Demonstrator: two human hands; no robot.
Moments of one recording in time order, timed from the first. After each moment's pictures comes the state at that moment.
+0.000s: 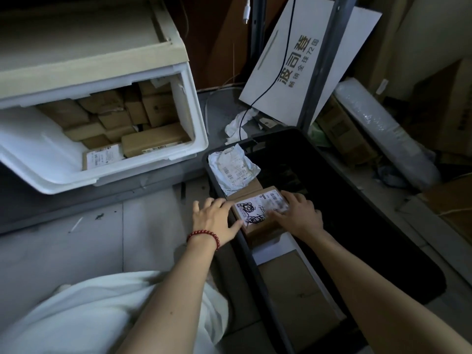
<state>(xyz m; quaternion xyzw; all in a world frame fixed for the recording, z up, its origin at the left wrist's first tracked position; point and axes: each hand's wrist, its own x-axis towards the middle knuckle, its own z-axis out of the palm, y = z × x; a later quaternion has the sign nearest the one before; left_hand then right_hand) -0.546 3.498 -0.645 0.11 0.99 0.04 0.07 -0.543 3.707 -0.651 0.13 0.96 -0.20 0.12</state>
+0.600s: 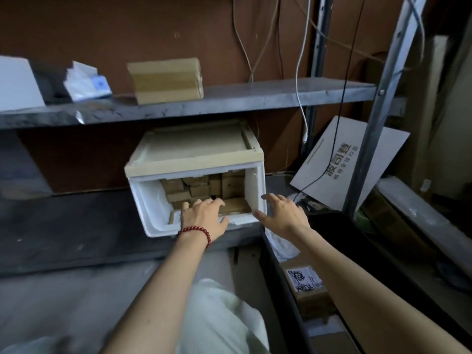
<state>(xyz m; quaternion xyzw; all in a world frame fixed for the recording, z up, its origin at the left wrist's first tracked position) -0.517 3.367 -0.452 -0.03 0.99 0.02 -0.10 -0.554 3.560 -0.459 -0.13 0.97 -0.19 -0.05</state>
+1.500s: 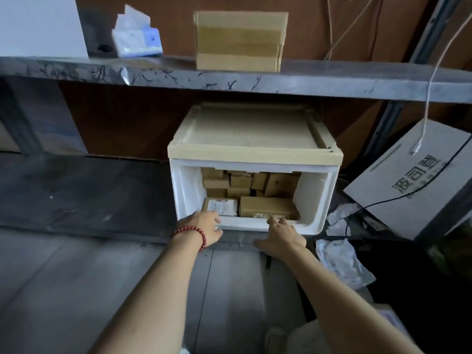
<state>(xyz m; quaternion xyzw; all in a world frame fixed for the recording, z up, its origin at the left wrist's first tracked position) -0.571 3.219 -0.514 -0.16 0.96 0.20 0.06 -0.615 3.403 -0.514 -0.11 0.98 -0.11 0.14</state>
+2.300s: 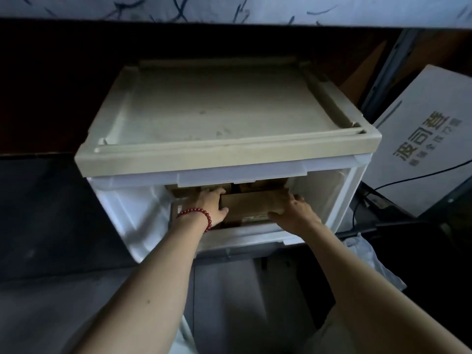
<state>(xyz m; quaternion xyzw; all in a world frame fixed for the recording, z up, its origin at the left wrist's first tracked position) -0.777 3.202 -0.584 -0.04 0.97 0.20 0.13 -0.782 3.403 -0.574 0.01 0.97 -0.16 0.17</state>
